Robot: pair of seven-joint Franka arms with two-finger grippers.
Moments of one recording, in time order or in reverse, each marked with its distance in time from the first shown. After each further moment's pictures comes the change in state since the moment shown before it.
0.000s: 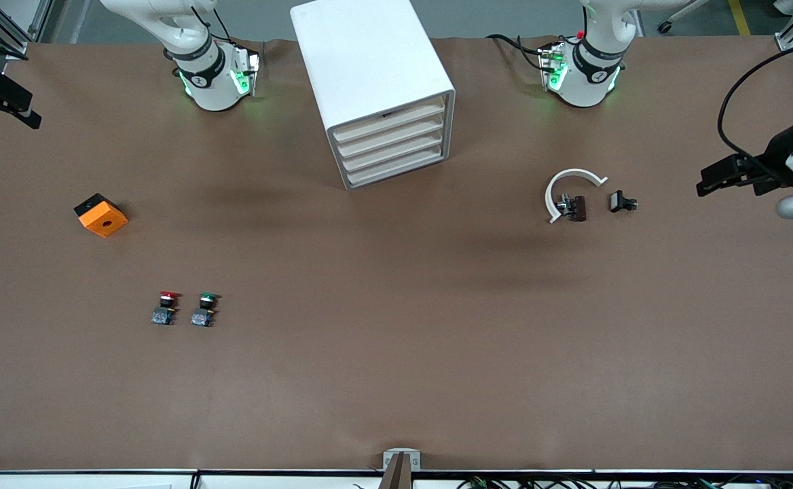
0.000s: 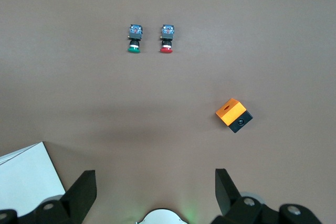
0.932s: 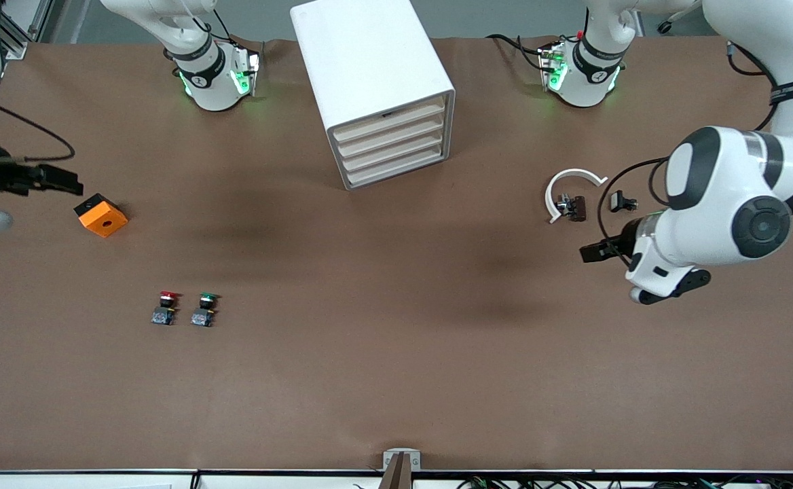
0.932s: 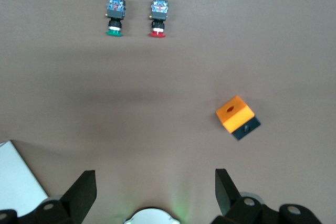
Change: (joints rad) left arm -0.191 0.302 -0.016 0.009 -0.077 0.132 -0.493; right arm -0.014 0.291 -0.009 0.023 -0.018 0.076 -0.072
